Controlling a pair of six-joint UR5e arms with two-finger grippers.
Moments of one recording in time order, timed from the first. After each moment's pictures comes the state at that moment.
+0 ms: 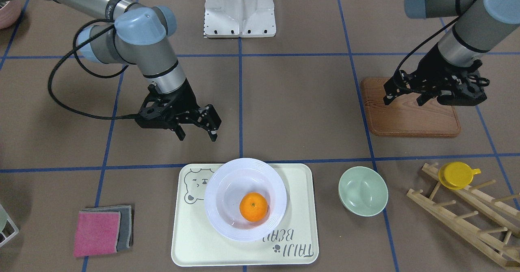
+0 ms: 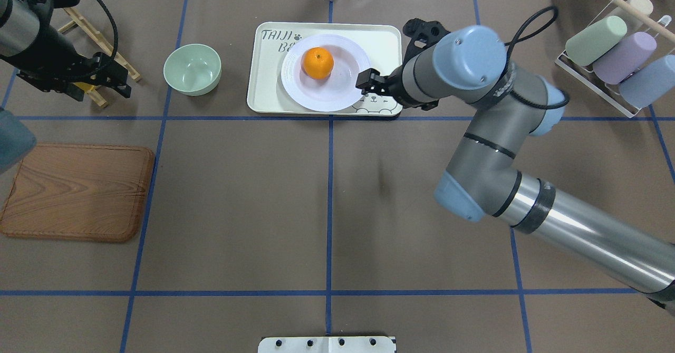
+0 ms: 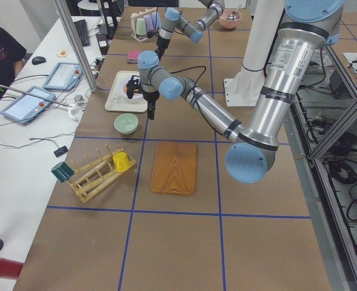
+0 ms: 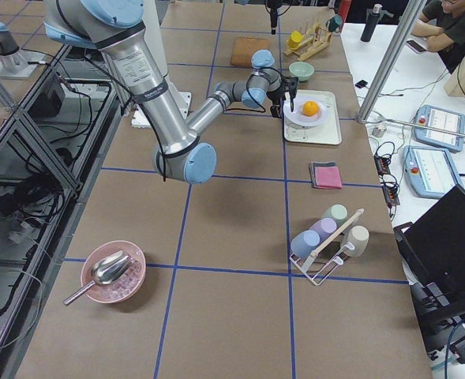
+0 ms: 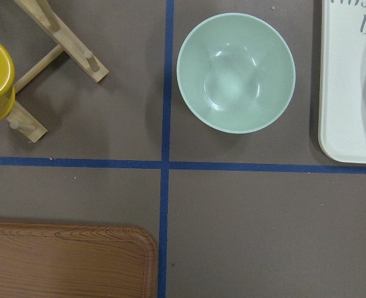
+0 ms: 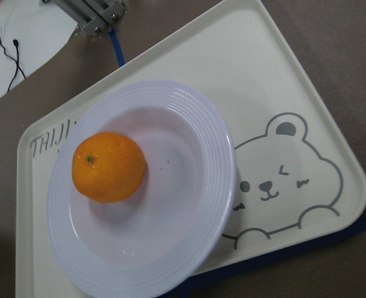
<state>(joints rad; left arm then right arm) -1.06 -1.87 -1.90 -1.58 -2.27 -0.77 0.72 -0.96 1.64 -1.25 1.84 1.33</state>
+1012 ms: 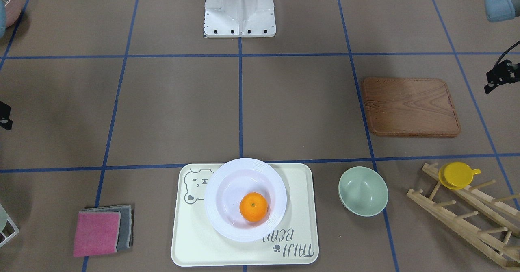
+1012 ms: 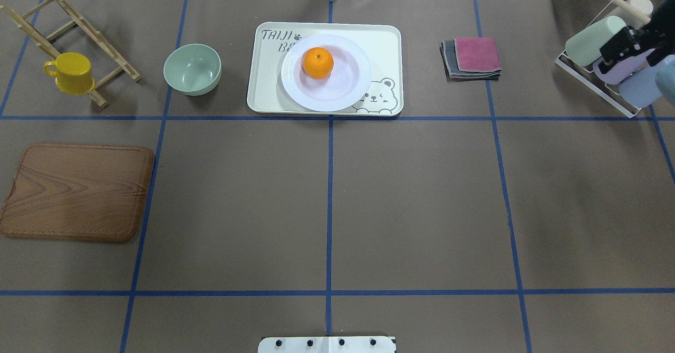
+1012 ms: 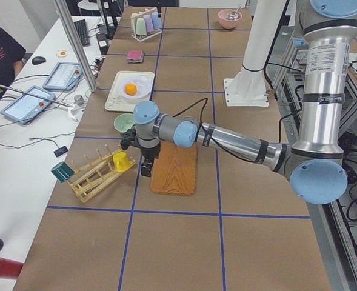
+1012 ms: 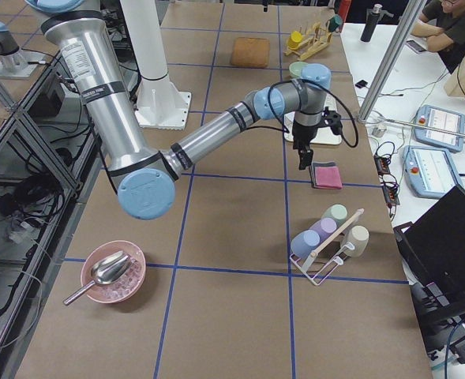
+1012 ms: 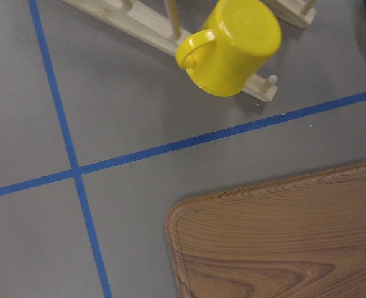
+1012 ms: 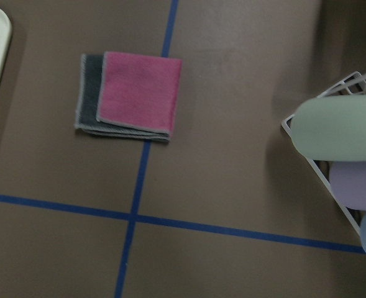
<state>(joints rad) -1.34 -1.57 -1.81 -1.59 -2.27 -0.13 1.27 -1.32 1.81 -1.81 2.26 0.25</state>
